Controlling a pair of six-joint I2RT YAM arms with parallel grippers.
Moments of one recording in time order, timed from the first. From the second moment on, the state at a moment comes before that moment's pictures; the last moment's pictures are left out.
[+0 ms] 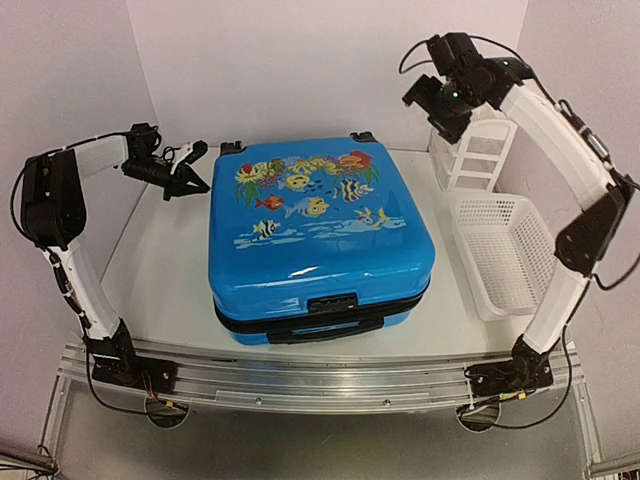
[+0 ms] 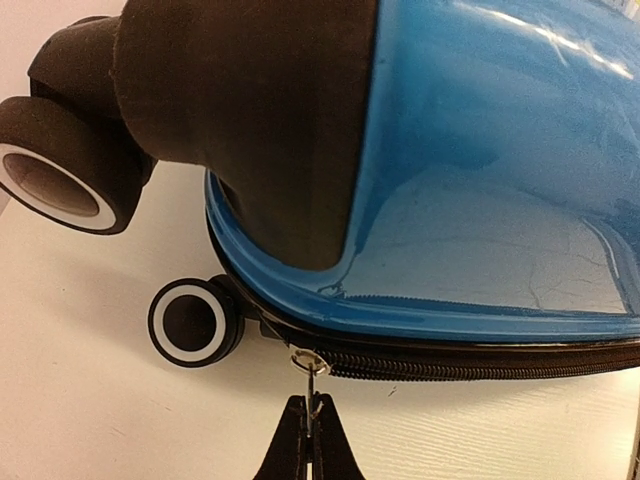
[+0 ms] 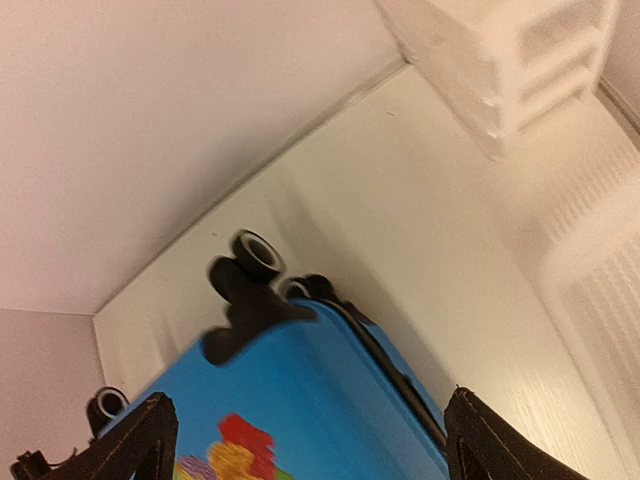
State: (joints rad) left arm -0.01 1.88 1.45 -0.78 0.89 1.13; right arm 0.55 1.77 2.03 -1.09 0.31 1.07
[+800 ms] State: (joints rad) left arm -0.01 1.87 1.45 -0.79 0.89 1.13; right arm 0.44 2.46 2.53 -0.84 -0.23 0.79
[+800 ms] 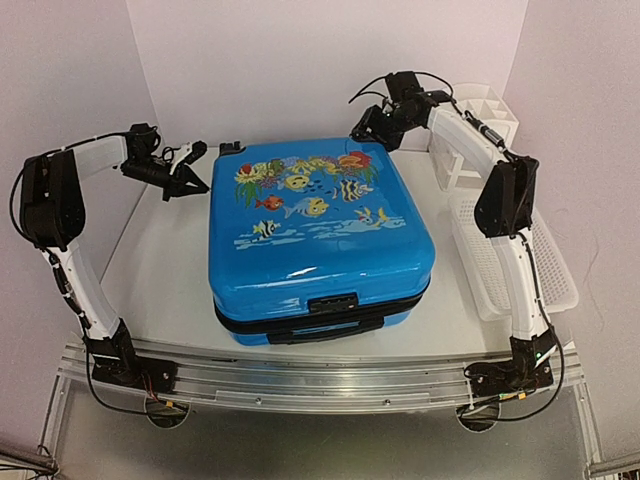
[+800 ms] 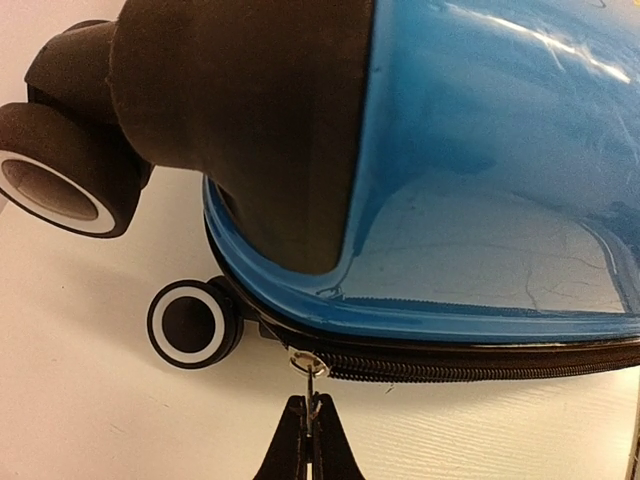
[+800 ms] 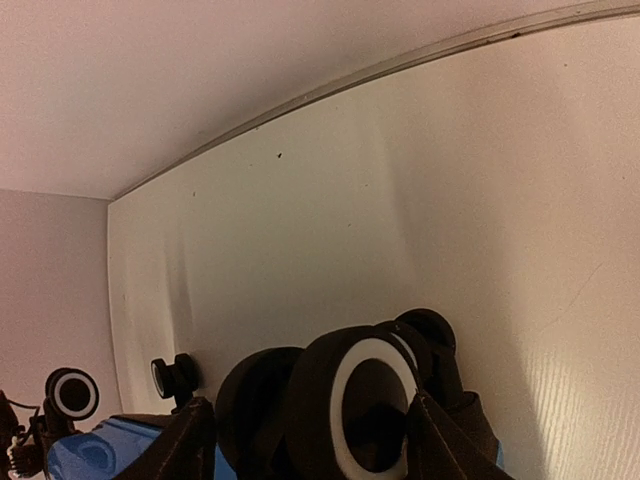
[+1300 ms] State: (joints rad) left arm 0.04 1.73 1.35 -0.95 0.85 1.18; right arm 0.48 2.58 2.56 -0.55 -0.48 0.79
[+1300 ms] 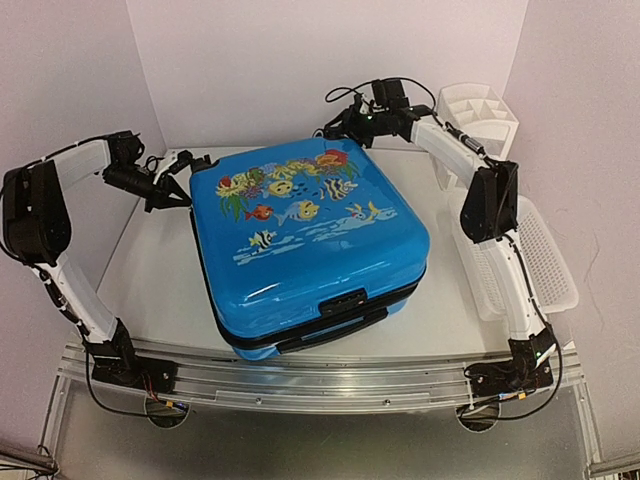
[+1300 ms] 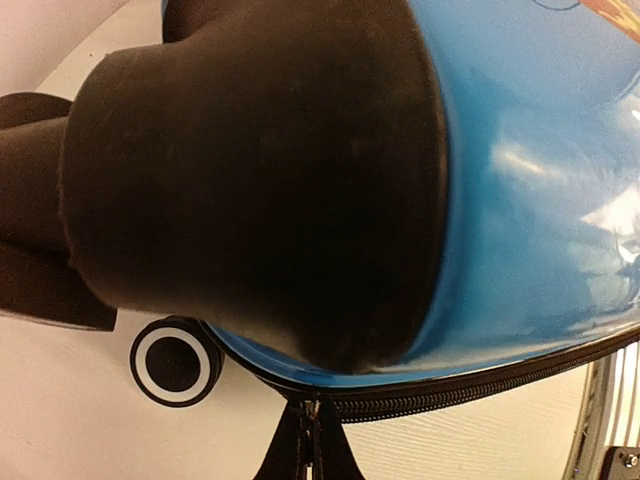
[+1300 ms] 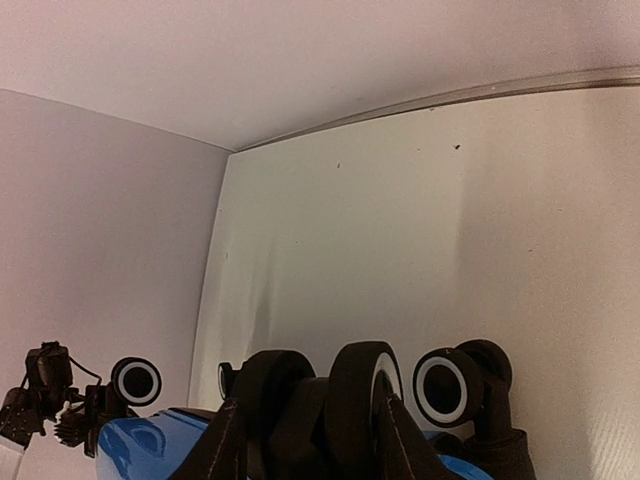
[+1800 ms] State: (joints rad) left arm 0.13 1.63 1.24 -1.10 0.81 1.29; right arm 0.57 2.61 2.59 -0.42 -0.39 0.80
